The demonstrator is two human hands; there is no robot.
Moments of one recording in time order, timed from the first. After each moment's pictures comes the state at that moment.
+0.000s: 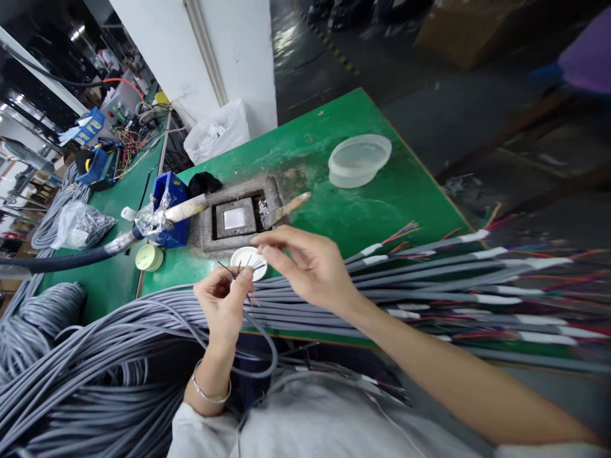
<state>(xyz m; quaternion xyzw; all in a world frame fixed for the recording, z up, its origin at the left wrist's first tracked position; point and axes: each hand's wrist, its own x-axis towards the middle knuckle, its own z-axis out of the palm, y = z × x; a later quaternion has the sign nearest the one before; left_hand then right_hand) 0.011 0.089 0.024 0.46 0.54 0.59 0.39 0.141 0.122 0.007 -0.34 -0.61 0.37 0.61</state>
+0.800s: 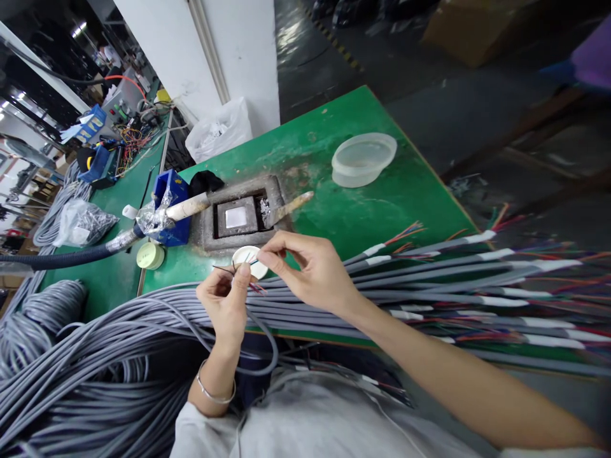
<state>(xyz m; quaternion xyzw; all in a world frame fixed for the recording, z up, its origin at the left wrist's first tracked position) 0.016 0.088 0.017 0.43 0.56 0.61 0.37 0.140 0.121 0.008 -0.36 -0.64 0.36 0.58</state>
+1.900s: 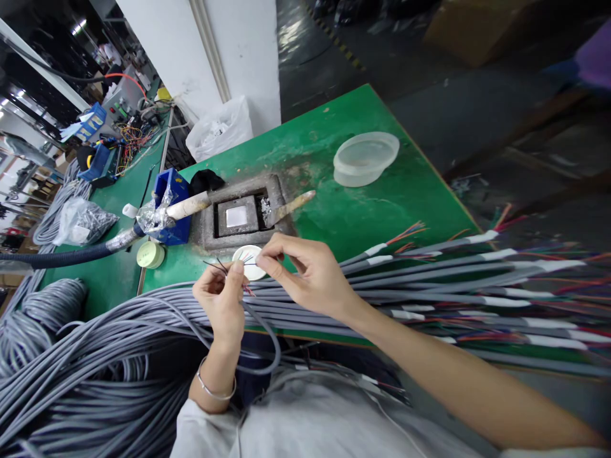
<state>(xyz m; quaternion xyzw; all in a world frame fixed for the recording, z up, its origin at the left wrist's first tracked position) 0.019 0.090 0.023 0.39 0.55 0.64 0.36 0.135 0.119 0.006 -0.34 -0.64 0.37 0.58</state>
